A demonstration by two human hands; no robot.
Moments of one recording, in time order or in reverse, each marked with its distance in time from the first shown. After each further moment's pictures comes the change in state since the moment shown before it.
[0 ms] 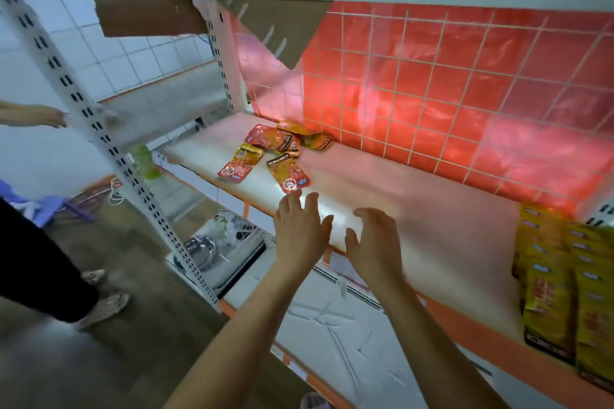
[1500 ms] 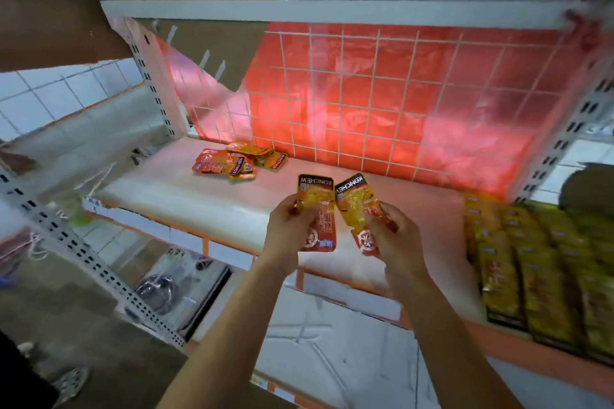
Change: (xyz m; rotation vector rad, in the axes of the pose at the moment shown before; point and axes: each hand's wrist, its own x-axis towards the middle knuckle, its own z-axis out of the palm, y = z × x) left_hand 0.035 0.042 -0.026 -1.224 -0.403 -0.431; right_hand 0.008 0.031 -0.054 0.835 0.223 0.490
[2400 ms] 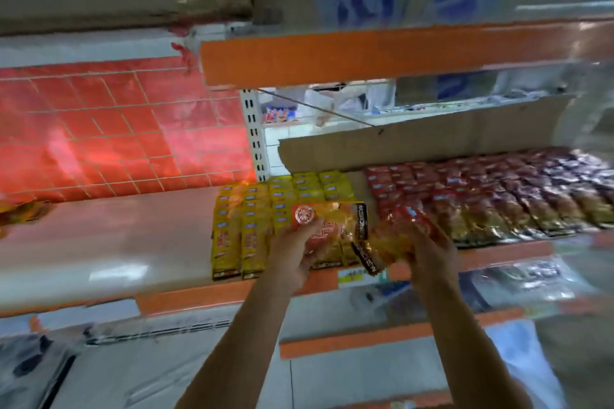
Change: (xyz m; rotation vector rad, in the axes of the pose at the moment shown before) left_hand -0.214 -0.054 0.368 -0.198 -0.493 -0.375; right_hand -0.114 0.018 -0.457 0.371 0.626 -0.081
